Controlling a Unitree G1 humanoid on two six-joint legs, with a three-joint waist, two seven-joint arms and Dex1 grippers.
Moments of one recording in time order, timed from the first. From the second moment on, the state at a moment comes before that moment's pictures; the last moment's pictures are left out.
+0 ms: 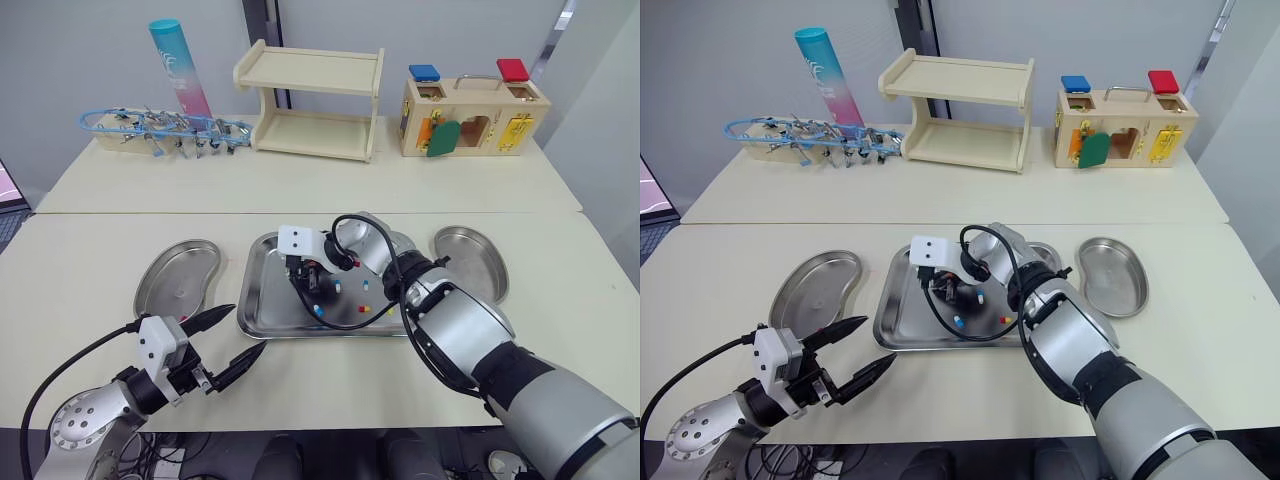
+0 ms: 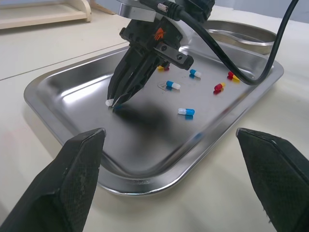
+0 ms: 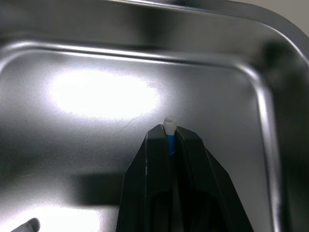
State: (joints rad) left arm 0.33 0.56 0.28 -0.35 -0.50 0.06 -0.91; right arm -1.31 0.07 0.44 1.26 -0.27 0.02 0.98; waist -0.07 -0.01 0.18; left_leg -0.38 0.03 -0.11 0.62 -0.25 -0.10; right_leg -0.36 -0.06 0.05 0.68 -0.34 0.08
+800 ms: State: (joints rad) left arm 0.24 0.60 0.15 -0.39 -0.52 0.08 -1.06; right arm -0.66 -0.57 0.19 -0.25 -0.04 0.68 1.23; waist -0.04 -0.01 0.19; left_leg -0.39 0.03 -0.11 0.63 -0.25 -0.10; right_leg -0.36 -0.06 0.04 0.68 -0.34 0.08
